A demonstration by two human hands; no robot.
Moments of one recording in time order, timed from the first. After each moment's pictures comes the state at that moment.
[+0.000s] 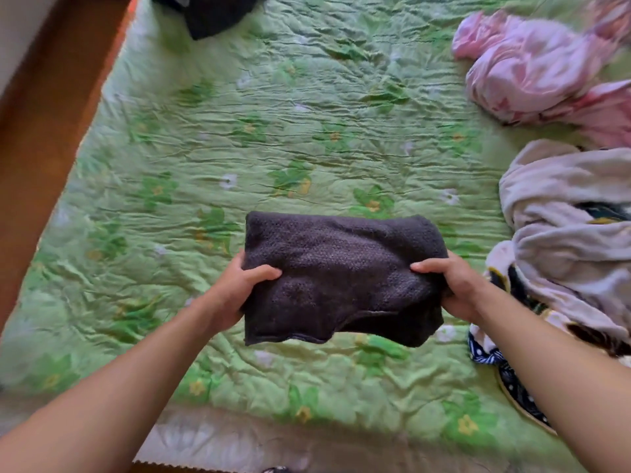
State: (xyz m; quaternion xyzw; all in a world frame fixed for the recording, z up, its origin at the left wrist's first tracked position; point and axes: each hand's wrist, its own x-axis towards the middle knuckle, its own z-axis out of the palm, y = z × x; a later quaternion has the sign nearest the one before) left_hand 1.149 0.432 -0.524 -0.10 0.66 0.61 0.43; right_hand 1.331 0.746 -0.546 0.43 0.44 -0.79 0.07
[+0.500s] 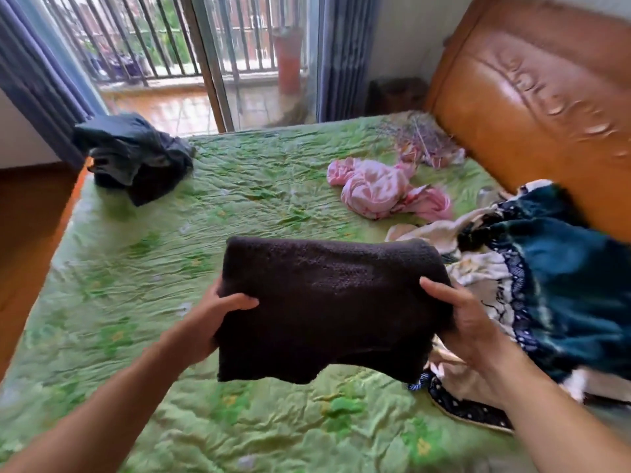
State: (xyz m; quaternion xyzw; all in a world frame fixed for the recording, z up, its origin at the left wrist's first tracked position) left_hand 1.133 0.488 -0.292 0.13 0.61 0.61 0.49; right_hand 1.431 0.724 -0.281 0.33 0.40 -0.82 -0.23
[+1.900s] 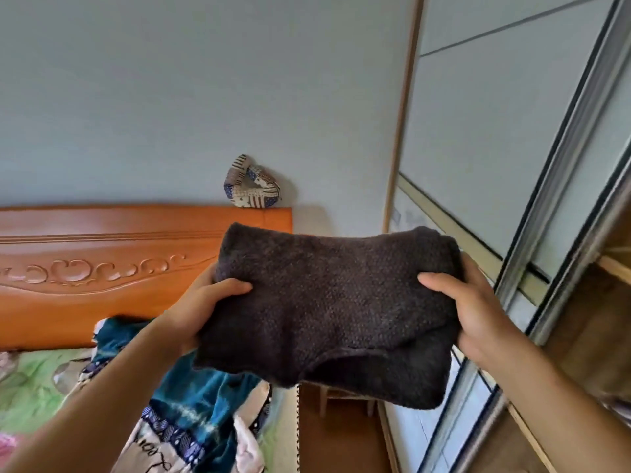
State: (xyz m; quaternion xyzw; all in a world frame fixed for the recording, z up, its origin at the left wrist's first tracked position) left_hand 1.727 0.849 -0.049 0.58 0.27 0.30 0.70; right_hand 1.993 0.591 -0.034 0.51 0.31 -0.26 -0.75
